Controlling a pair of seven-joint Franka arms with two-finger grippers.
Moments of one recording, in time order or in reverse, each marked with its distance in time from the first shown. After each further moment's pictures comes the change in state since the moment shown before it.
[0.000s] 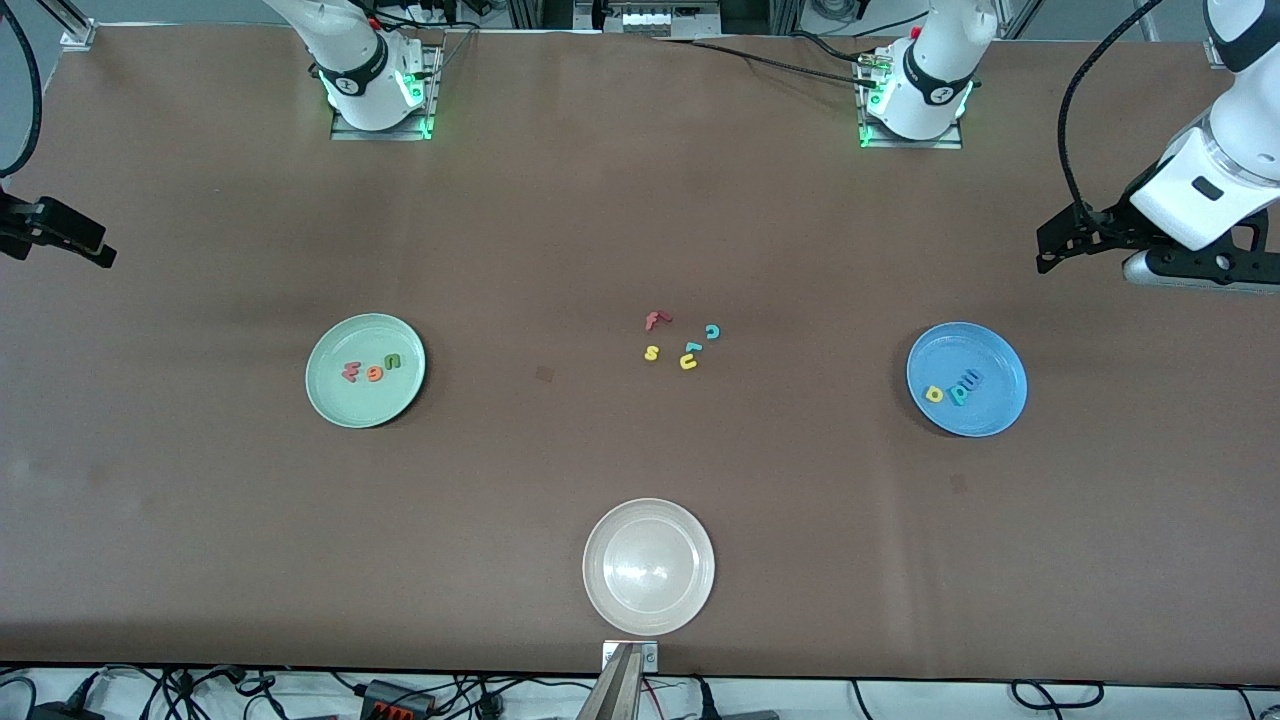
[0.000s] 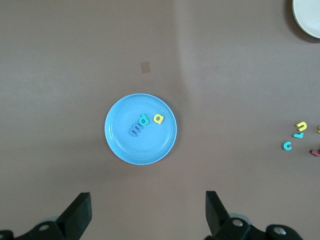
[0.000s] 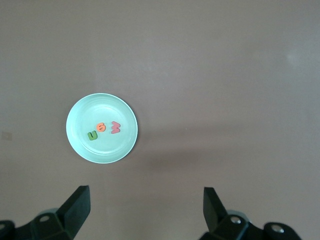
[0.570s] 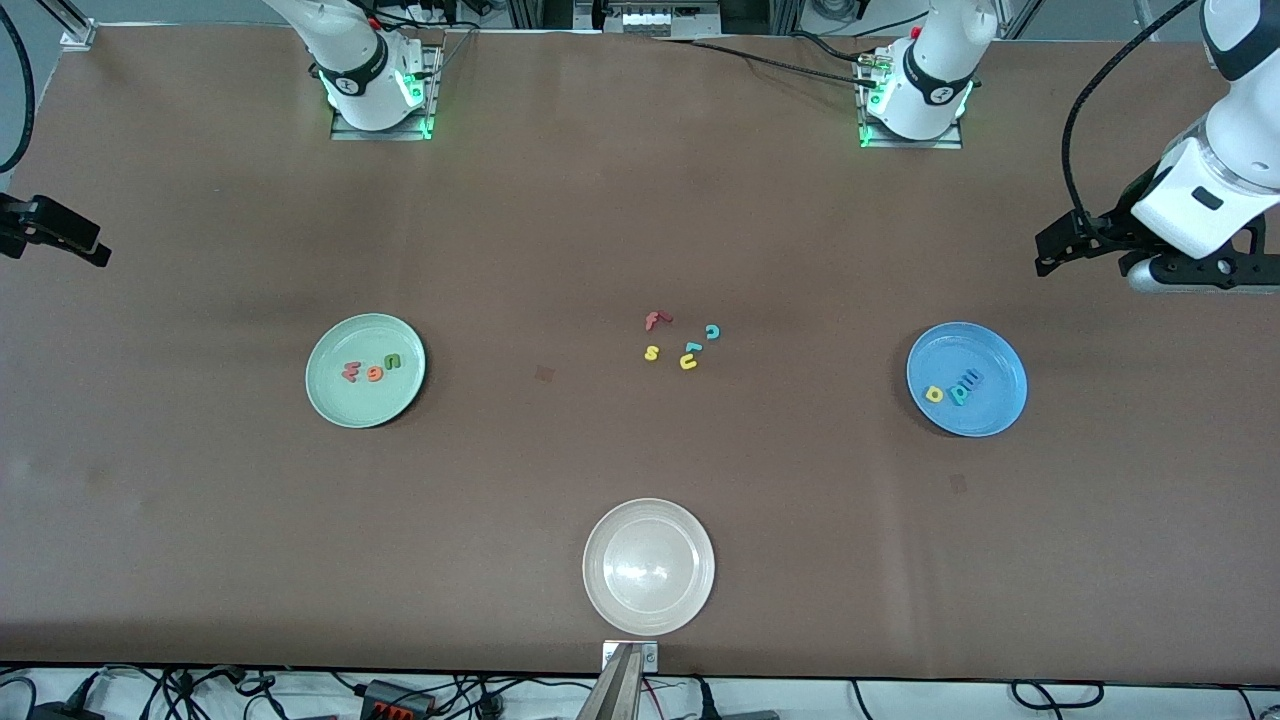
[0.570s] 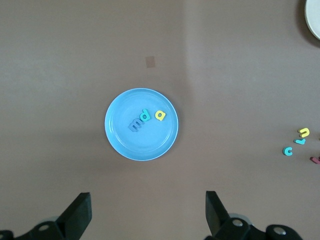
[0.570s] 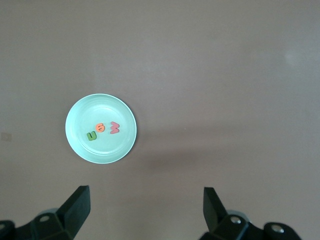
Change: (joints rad) left arm 0.003 0.000 0.001 -0.015 0.000 0.001 -0.049; right arm -0.005 0.000 0.000 0.004 0.000 -0.004 0.000
